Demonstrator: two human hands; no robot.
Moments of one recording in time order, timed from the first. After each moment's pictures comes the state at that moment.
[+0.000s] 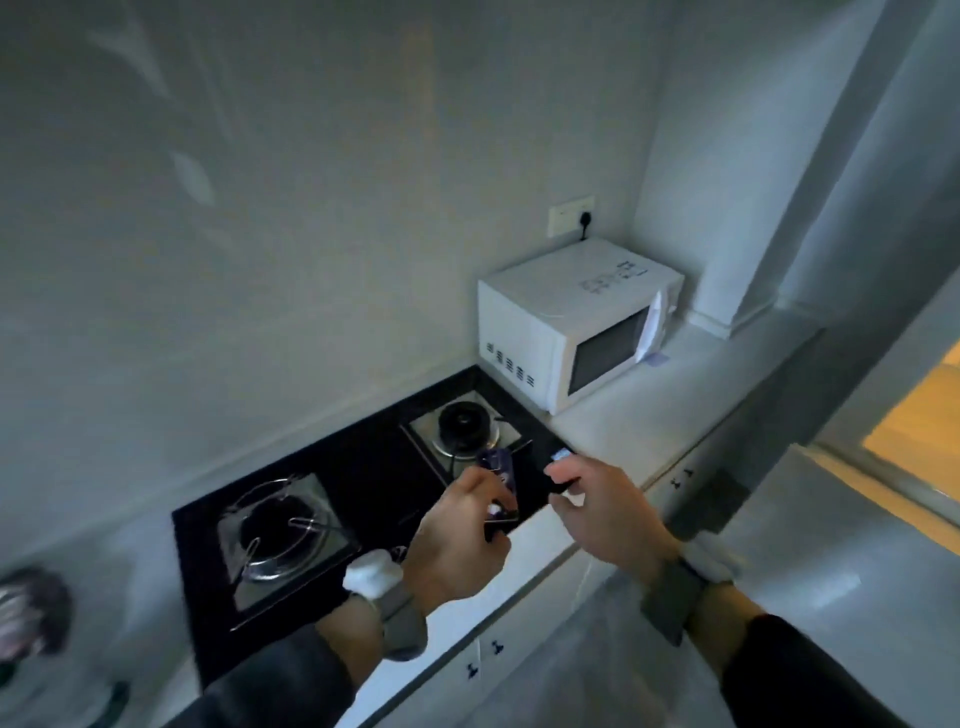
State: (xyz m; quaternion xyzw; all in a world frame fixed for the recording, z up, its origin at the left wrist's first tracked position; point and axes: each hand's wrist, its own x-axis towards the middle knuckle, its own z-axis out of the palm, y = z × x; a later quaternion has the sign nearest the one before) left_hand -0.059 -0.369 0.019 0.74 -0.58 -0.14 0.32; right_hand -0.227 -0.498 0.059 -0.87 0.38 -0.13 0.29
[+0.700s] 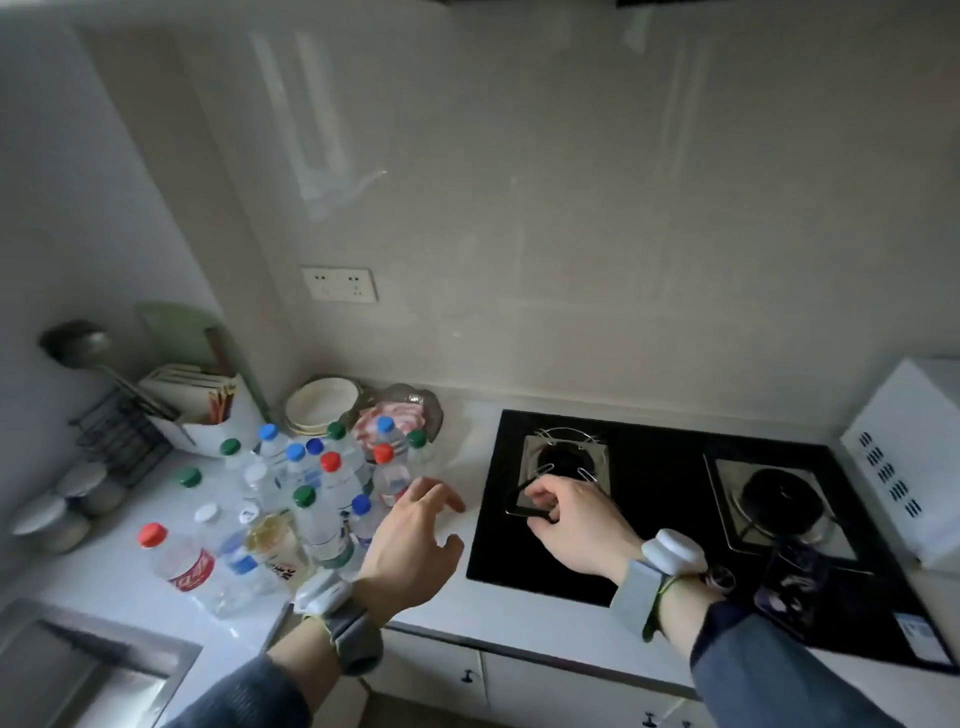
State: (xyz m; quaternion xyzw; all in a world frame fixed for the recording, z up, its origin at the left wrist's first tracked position) left_hand -0.014 -0.042 0.031 0.94 -0.16 0.02 0.29; right_hand -0.024 -0.285 0.043 -0.95 -0.01 0.06 0.31
